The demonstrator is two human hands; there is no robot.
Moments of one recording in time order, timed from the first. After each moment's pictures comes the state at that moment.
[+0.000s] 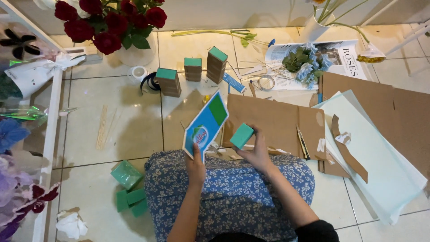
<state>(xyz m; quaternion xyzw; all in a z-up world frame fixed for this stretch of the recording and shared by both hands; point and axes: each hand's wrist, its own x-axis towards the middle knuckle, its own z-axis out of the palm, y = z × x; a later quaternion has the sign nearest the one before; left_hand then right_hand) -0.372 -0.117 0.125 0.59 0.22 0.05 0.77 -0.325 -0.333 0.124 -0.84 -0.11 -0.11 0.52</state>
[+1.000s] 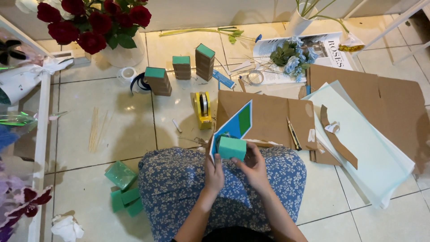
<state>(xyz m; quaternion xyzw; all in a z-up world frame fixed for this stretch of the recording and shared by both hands) -0.410 -0.177 0.184 0.67 -0.01 0.05 0.74 -0.410 -0.306 0.184 -0.67 0.04 -0.04 0.74</state>
